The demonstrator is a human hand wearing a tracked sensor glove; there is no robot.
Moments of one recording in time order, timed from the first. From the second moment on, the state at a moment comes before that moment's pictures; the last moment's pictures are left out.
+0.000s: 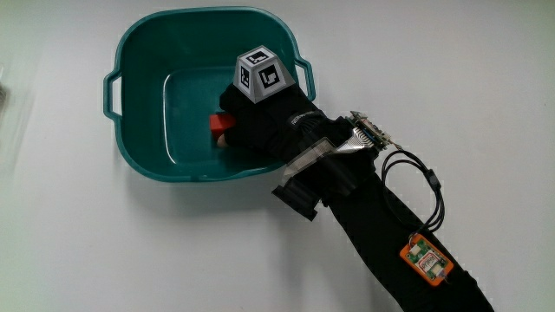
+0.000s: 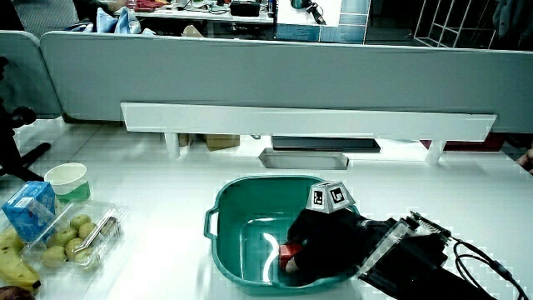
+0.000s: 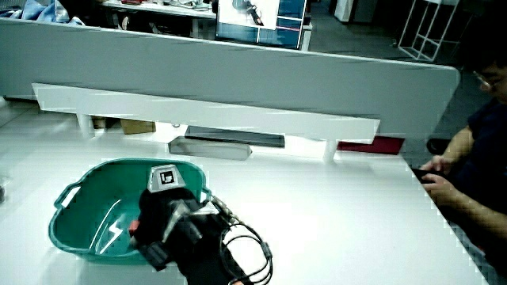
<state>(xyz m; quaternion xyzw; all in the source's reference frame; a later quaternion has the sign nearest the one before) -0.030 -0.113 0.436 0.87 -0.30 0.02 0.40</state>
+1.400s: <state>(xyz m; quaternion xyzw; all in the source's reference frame) -0.024 -0.090 0.351 0.88 -0.37 0.03 0.31</state>
